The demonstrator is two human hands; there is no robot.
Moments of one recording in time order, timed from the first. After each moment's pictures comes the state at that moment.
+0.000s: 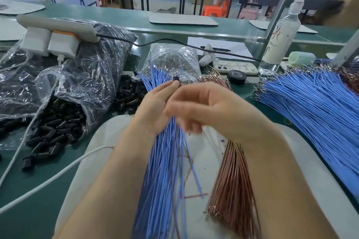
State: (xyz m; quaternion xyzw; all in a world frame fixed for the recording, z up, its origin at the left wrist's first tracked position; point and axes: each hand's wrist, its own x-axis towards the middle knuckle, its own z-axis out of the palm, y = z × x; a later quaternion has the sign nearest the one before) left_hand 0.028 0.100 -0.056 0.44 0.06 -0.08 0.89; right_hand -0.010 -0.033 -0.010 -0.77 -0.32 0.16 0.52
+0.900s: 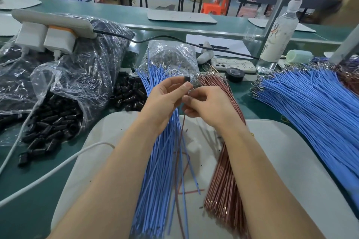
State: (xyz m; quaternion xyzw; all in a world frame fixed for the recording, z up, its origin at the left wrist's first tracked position) left_hand 0.007 0.088 -0.040 0.61 -0.04 -0.03 0.79; right_hand 0.028 -0.030 -0.054 -0.81 -0.05 0.03 0.58
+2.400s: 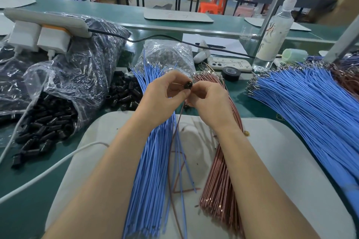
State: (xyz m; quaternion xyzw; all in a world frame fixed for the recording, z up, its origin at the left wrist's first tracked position) left_hand 0.032 0.097 -0.067 0.76 -0.19 0.09 0.62; right_hand 0.038 -0.040 -0.069 -0.86 -0.08 -0.12 0.49
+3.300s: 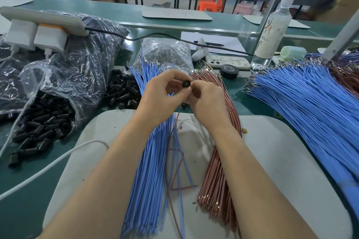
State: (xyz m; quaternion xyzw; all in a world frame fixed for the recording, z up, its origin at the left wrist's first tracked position) left_hand 0.028 0.090 -0.068 0.75 -0.17 0.12 0.62; right_hand 0.034 -0.040 -0.072 -0.89 -0.11 -0.18 0.41
